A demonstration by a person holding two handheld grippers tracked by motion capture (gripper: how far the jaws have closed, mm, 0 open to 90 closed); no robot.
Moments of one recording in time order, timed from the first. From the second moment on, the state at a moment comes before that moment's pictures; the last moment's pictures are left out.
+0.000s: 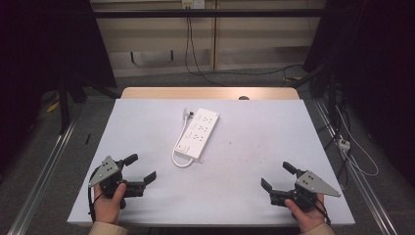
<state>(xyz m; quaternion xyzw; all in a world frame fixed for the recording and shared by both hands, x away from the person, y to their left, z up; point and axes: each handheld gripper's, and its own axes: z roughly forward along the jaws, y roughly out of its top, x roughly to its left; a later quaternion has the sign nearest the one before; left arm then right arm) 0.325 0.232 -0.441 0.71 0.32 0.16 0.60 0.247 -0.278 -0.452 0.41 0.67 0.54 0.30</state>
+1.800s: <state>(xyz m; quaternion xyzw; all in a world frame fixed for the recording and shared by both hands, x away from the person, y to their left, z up) 0.359 0.194 -0.433 0.71 0.32 0.16 0.60 0.246 -0.277 -0.451 0.41 0.67 0.55 0.30</state>
